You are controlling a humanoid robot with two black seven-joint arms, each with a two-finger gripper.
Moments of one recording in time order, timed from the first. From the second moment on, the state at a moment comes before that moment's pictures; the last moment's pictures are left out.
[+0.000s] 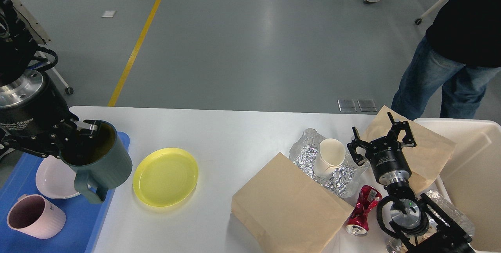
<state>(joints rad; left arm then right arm) -2.53 0.39 1.54 -1.69 -0.07 -0.87 0.13 0.21 -0.13 1.21 0.91 -0.21 0.27 0.34</state>
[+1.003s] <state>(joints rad) -1.75 0.87 1.25 -1.23 0.28 -0.74 0.14 0.21 -0.13 1.21 0.91 -0.21 0.27 0.34</state>
